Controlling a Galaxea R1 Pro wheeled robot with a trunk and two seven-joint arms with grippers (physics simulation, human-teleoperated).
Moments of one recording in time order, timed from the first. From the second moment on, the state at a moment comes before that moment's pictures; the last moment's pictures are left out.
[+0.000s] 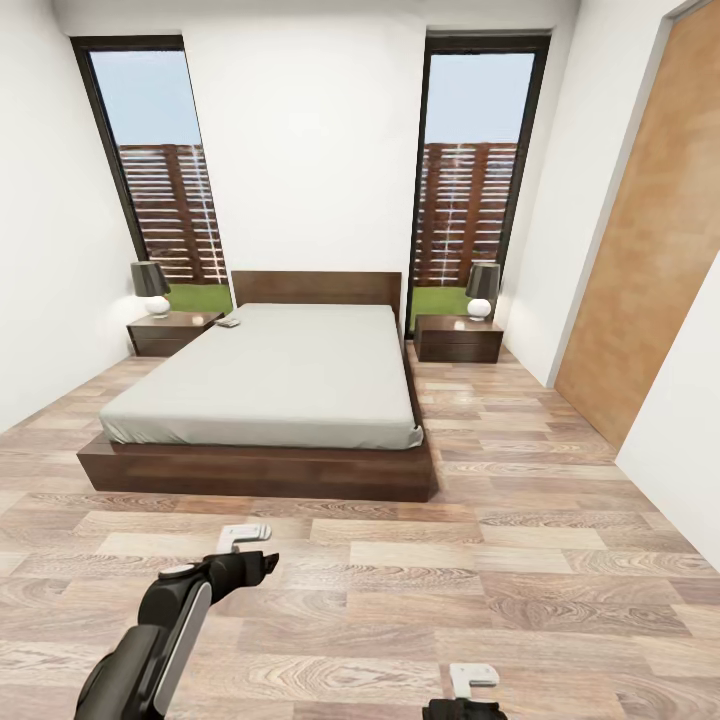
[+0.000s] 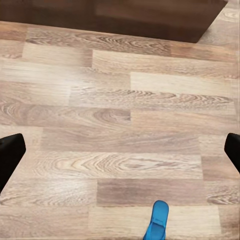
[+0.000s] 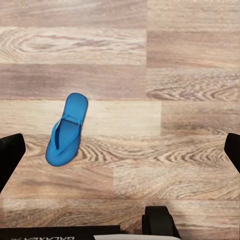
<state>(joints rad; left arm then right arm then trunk) -0.30 -0.01 0.00 -1.36 0.11 0.79 -0.04 -0.42 0.13 -0.02 -0.28 0.01 0.22 -0.14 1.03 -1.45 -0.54</state>
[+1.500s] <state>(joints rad) -0.32 -0.01 0.01 -1.43 0.11 0.79 -0.05 -0.47 0.17 0.02 -0.29 -0.01 0.20 -0.12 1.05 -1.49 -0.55</state>
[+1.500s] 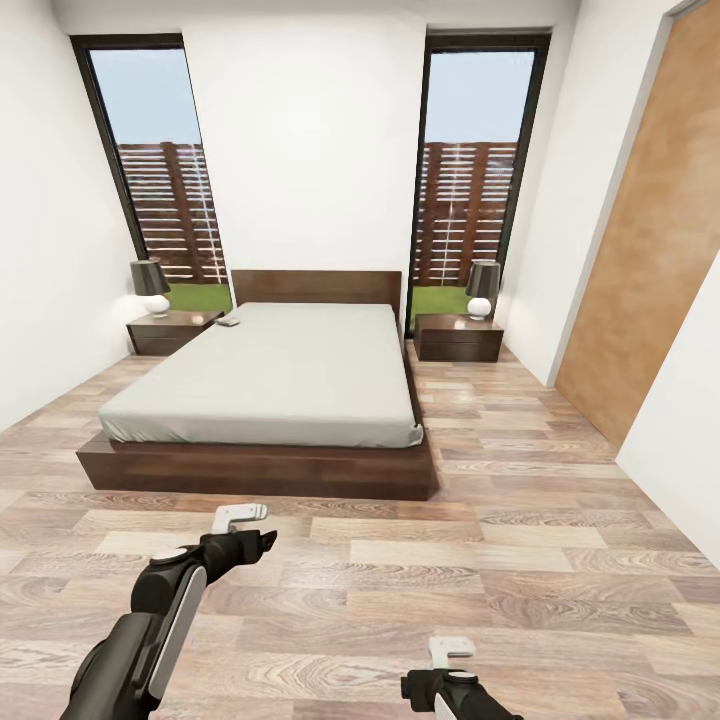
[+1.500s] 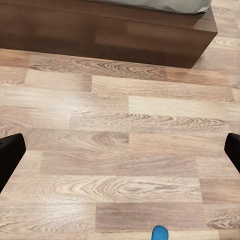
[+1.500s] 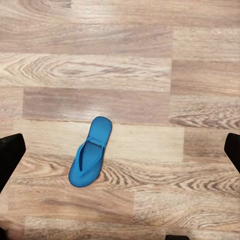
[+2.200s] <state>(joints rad) -0.32 -0.01 0.01 -1.43 0.11 0.79 -0.05 -0.47 0.17 0.02 -0.29 -0.01 0.20 -0.12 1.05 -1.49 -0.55</state>
